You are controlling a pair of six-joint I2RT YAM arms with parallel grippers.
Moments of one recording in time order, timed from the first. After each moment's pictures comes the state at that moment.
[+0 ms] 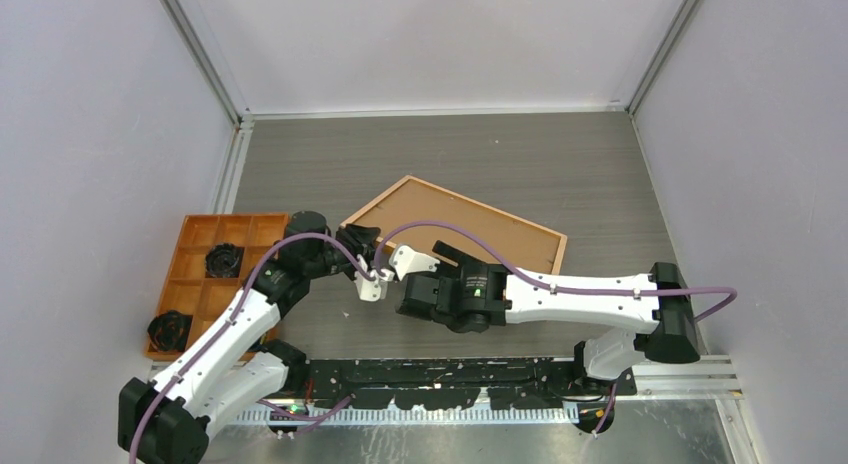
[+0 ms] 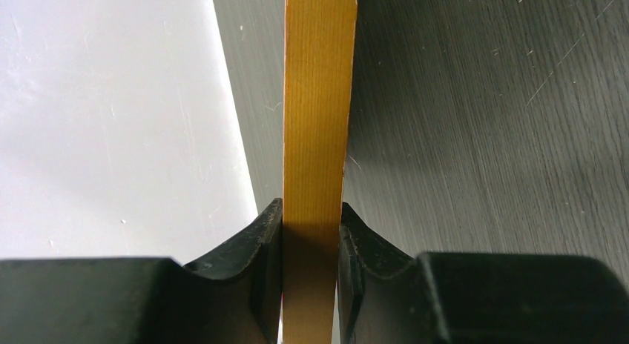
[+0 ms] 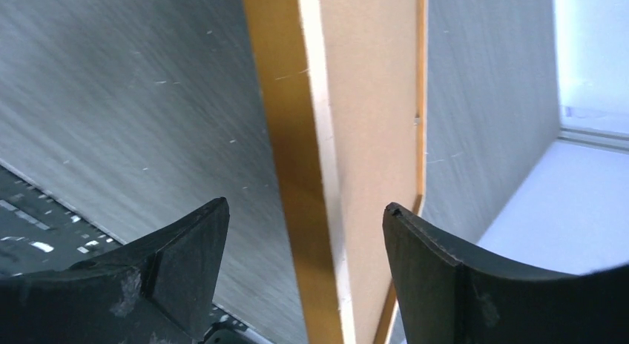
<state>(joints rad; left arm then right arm) -0.46 0.86 0.62 -0.29 0.52 1.51 1.41 1.48 1.33 -1.04 0.70 0.16</state>
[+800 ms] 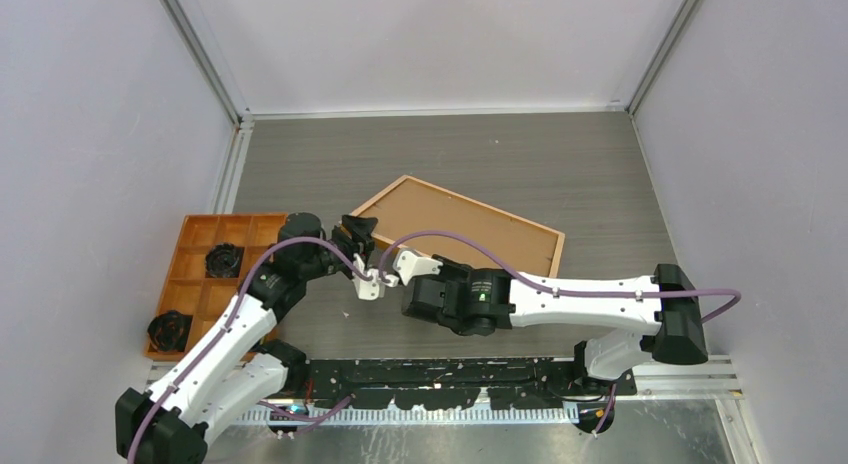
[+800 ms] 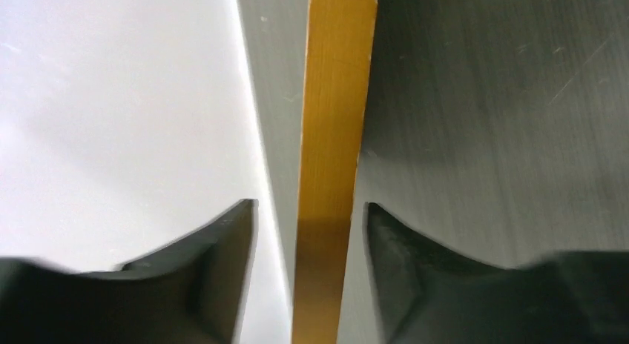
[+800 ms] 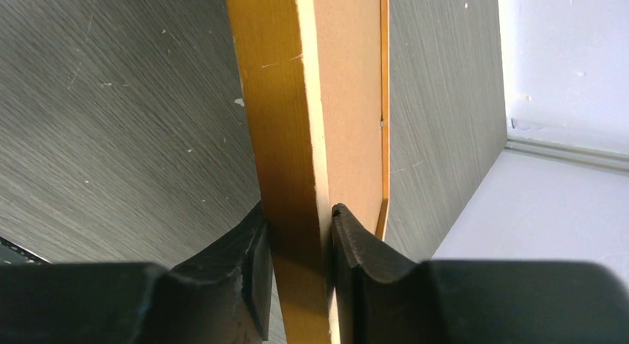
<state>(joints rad) -0.46 0.83 0.62 -0.30 0.50 1.48 1.39 1.46 1.22 -0.94 0.82 0.06</state>
